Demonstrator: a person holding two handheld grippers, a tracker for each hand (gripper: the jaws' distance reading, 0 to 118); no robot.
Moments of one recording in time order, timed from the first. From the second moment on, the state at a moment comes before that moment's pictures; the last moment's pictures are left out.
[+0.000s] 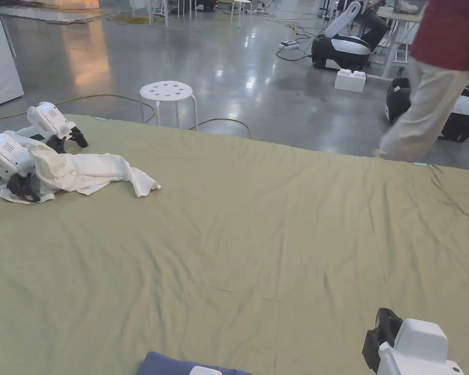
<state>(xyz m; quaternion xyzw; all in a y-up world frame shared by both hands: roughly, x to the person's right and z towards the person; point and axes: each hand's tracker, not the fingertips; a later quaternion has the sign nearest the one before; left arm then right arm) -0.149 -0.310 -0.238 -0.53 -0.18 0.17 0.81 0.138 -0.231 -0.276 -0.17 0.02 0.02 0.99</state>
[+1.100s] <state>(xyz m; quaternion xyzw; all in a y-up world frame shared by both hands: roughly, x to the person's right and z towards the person) -0.338 -0.360 -0.244 -0.44 -0.21 0.40 0.78 0.135 -0.216 -0.276 -0.14 0.02 0.01 0.99</state>
